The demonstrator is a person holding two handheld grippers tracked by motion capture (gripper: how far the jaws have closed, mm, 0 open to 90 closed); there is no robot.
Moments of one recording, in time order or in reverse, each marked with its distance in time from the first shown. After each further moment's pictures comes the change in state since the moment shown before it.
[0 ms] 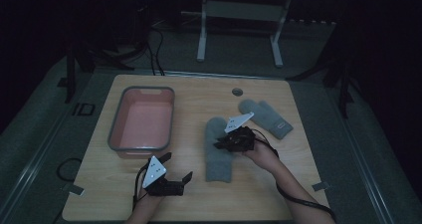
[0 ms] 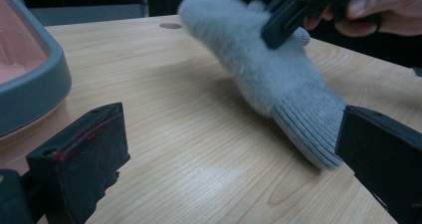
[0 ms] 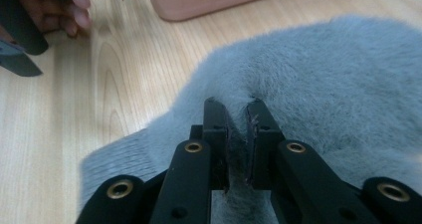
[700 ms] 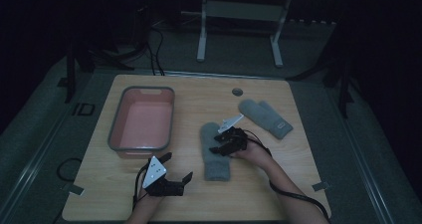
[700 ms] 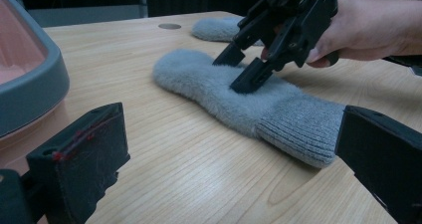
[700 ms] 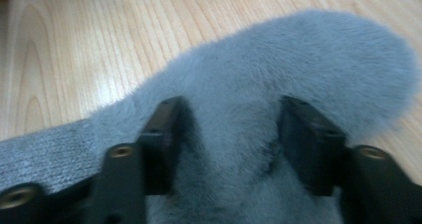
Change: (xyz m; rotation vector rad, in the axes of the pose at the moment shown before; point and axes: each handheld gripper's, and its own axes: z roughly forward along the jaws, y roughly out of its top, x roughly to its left) left arm 0.000 0.000 0.000 0.000 -0.003 0.007; right arm -0.024 -0.019 0.044 0.076 -0.029 0.044
